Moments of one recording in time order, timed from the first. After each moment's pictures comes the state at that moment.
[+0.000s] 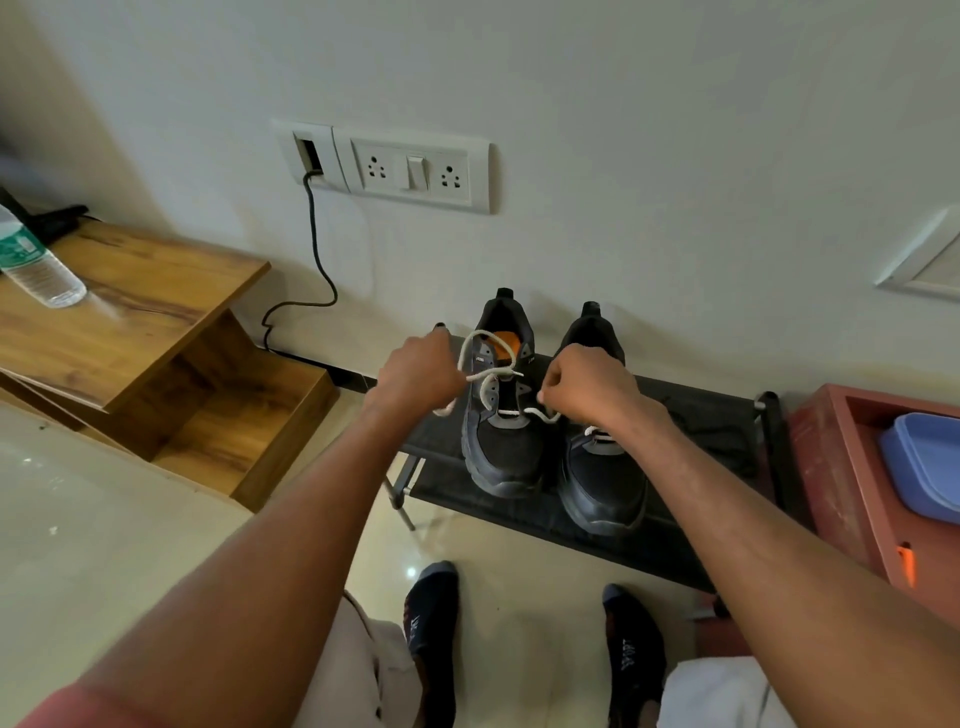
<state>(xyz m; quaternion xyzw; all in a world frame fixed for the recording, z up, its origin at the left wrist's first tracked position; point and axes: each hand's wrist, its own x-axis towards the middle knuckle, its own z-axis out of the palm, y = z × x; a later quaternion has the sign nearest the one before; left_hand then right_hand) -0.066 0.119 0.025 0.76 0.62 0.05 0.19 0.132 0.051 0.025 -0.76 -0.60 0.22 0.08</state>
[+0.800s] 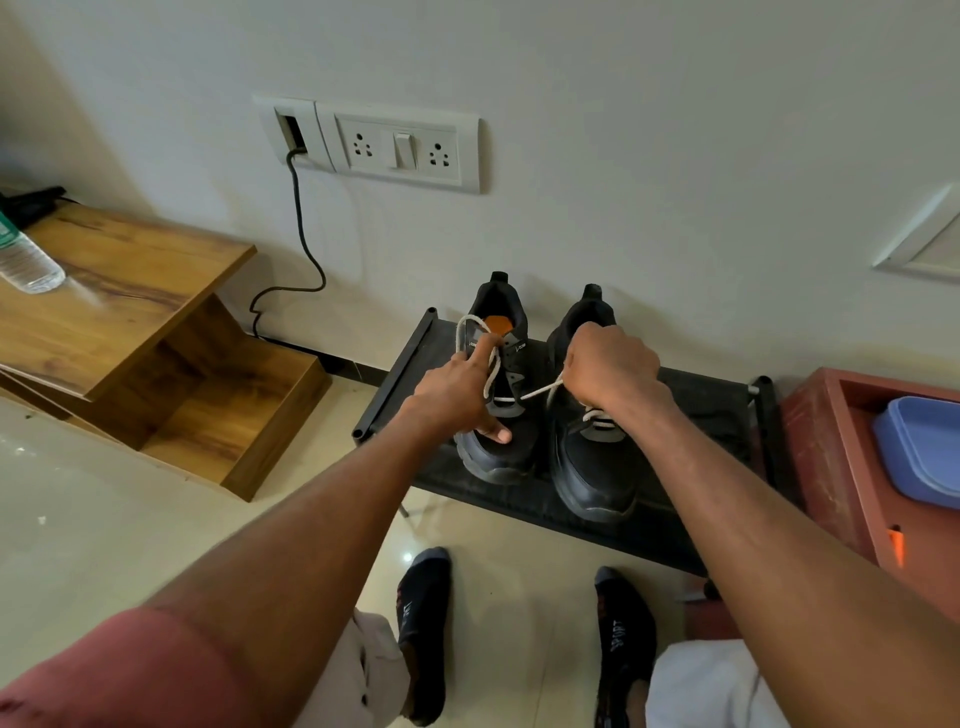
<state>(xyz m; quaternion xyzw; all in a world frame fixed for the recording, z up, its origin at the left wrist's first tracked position) -0.037 0.099 -0.017 0.82 0.51 -0.03 0.24 0.146 0.044 0.028 -0.81 -0.57 0.12 0.04</state>
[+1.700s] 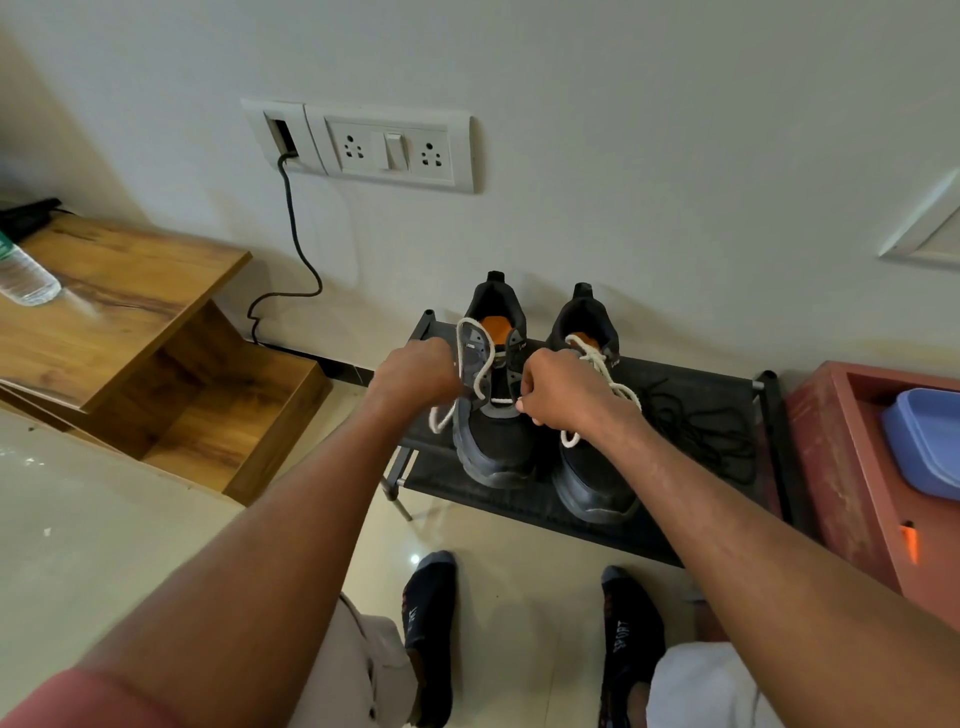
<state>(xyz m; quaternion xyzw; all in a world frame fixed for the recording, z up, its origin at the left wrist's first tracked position) -0.052 0.117 0.014 0.77 0.60 -0.06 0.21 0.123 0.056 -0.009 -0.73 -0.65 0.21 0.05</state>
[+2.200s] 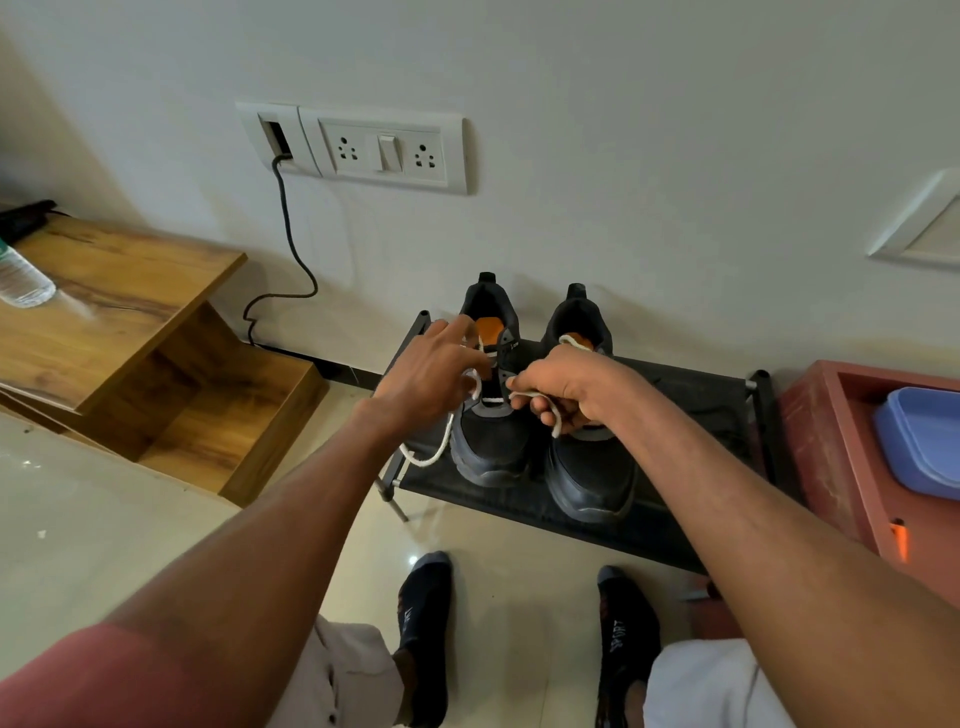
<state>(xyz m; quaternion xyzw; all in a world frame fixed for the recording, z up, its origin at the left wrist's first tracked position) -0.054 0.112 -0.001 0.92 0.38 0.06 0.03 0.127 0.055 0.027 -0.75 -0.37 0.53 0.13</state>
